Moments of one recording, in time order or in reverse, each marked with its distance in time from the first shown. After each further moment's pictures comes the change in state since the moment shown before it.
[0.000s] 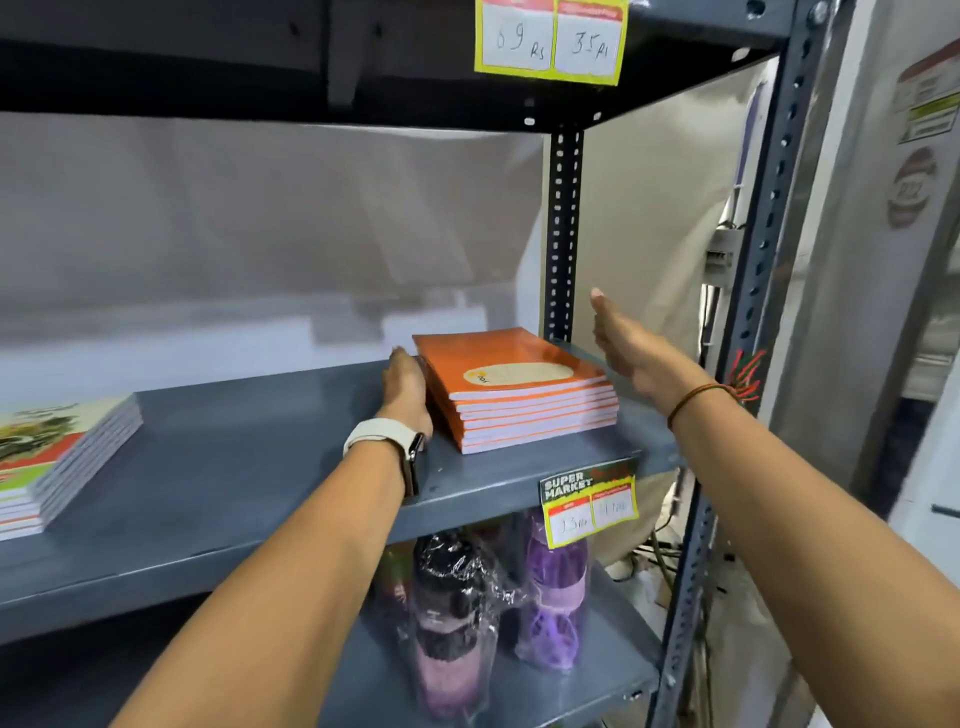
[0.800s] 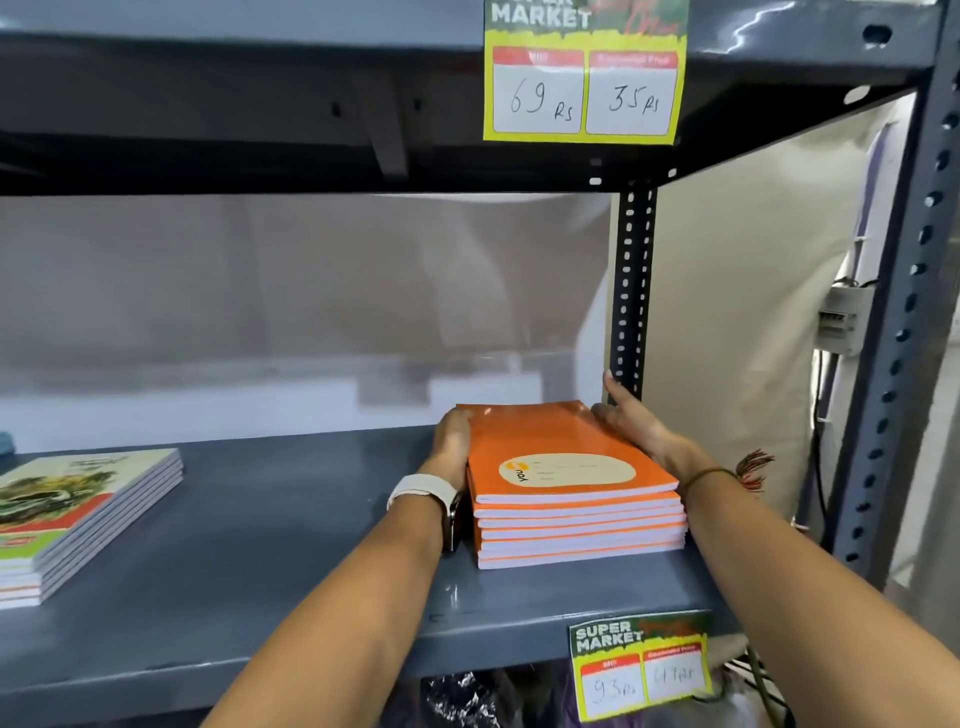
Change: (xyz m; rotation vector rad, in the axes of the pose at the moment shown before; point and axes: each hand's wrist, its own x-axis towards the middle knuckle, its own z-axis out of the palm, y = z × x) left_hand 0.059 0.010 0.030 0.242 0.015 0.035; right_hand 0.112 0.026 0.033 0.095 -0.412 0.250
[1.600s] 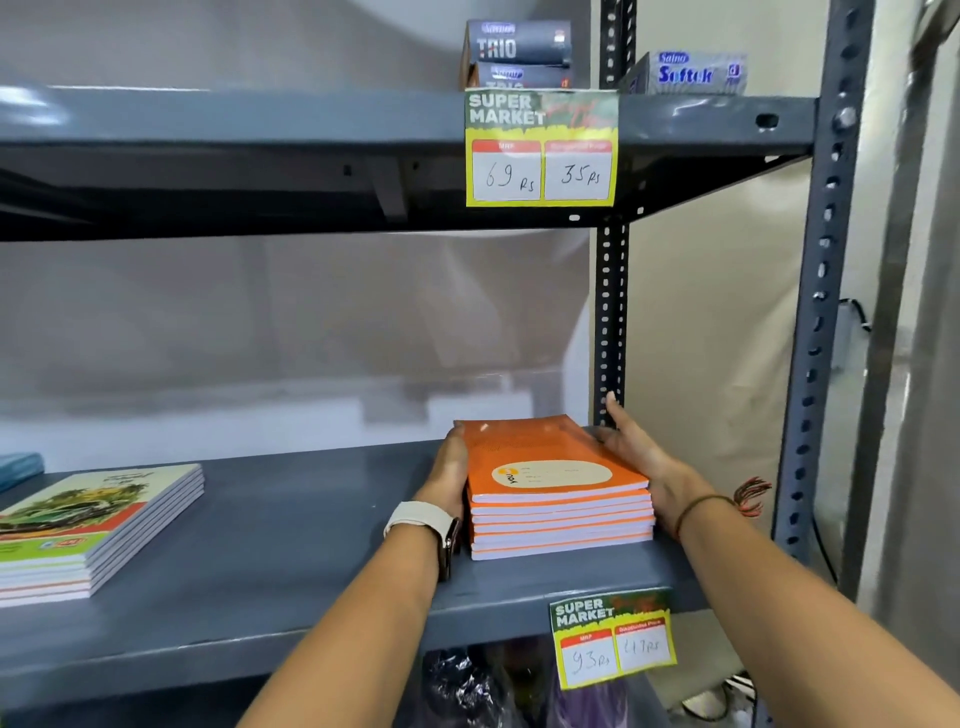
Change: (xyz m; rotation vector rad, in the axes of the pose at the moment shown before) left_hand -0.048 -0.007 -0.004 -0.076 -0.144 -0.034; right_hand -0.059 0.011 0.000 0.158 -0.110 -0.004
